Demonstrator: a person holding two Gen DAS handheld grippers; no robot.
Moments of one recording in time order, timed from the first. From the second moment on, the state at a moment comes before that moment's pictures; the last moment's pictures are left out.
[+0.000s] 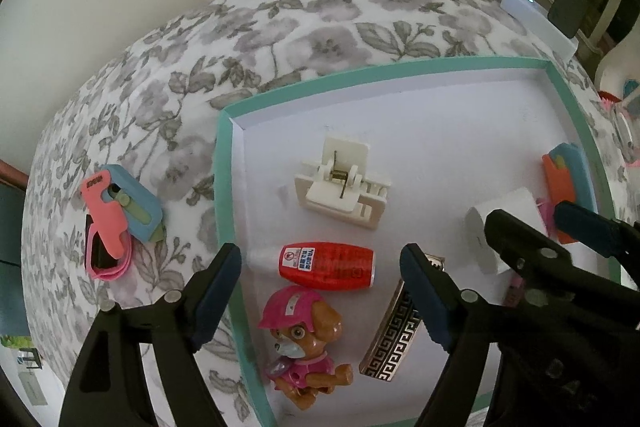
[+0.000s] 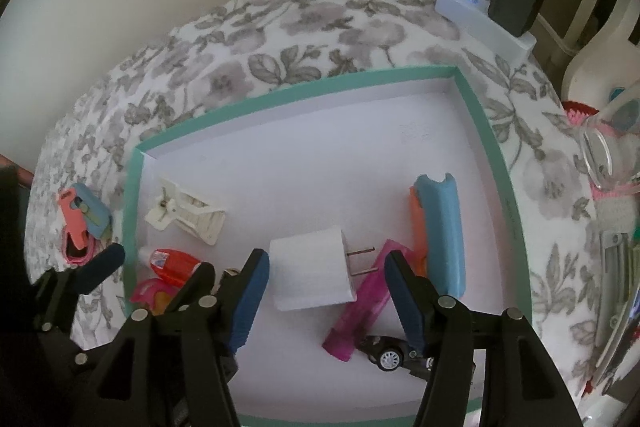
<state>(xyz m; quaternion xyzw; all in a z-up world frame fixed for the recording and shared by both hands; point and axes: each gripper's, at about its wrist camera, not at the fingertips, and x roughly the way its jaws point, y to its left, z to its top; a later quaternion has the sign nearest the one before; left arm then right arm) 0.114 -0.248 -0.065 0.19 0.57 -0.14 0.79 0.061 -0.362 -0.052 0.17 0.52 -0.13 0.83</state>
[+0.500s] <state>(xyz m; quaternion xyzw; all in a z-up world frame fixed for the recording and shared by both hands) 0.121 -0.228 -0.028 0.16 0.53 -0.11 0.83 0.046 -0.360 0.013 0.17 0.44 -0.14 0.87</state>
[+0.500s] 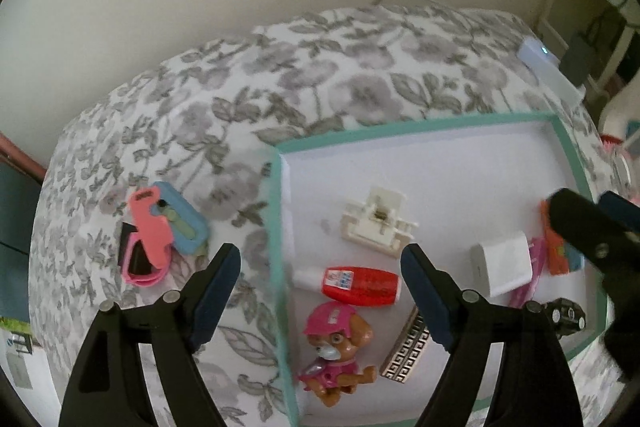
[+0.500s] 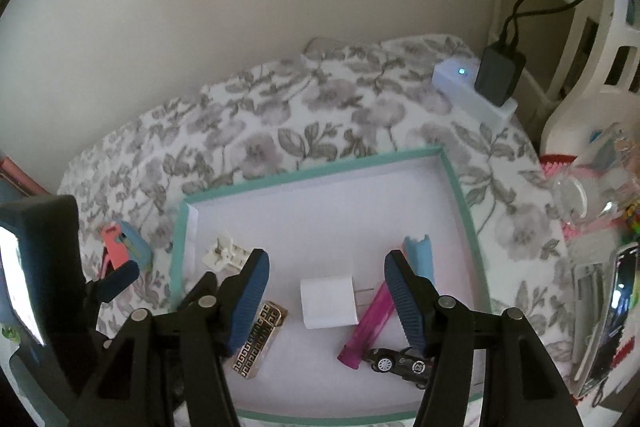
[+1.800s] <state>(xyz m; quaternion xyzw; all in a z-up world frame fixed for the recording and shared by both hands) 0.177 -0.046 -0.015 -0.05 0.53 0.07 0.84 0.087 -0.279 -0.022 0.07 0.47 -0.11 0.87</state>
